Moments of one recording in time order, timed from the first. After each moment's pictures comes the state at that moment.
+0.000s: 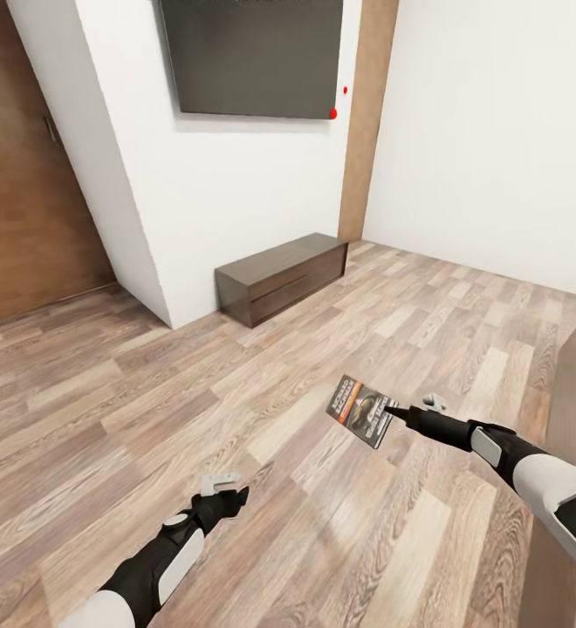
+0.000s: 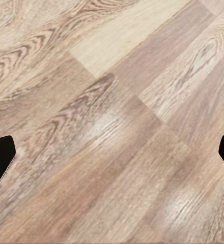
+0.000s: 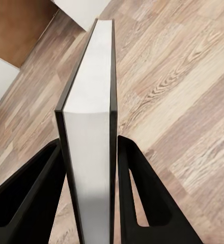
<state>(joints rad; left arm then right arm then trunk) -0.53 0.00 -0.38 -0.60 0.51 0.09 0.05 -1.06 -0.30 0.54 -0.05 -0.86 0.23 0.91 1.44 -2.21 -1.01</state>
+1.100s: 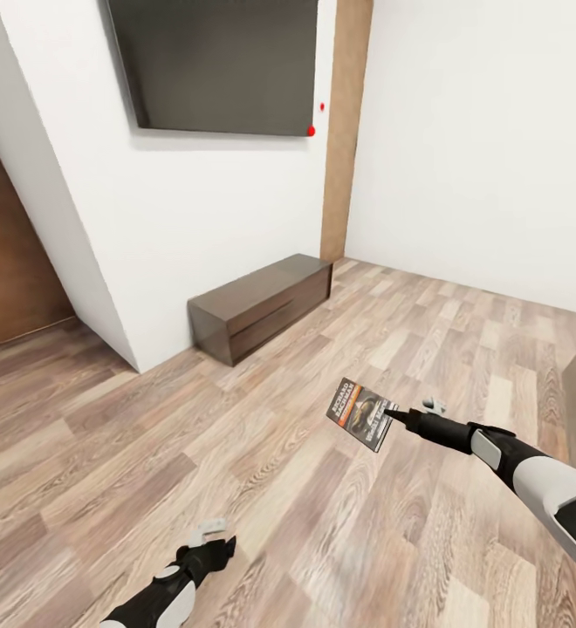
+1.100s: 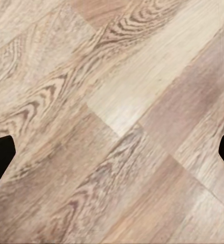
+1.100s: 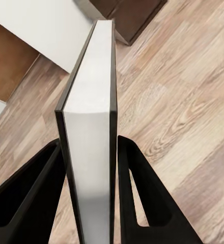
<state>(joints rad) -0.52 -0.03 -0.38 -0.29 0.51 -0.07 0.04 -1.05 -0.30 0.54 -0.05 -0.86 0.23 0.91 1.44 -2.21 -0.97</state>
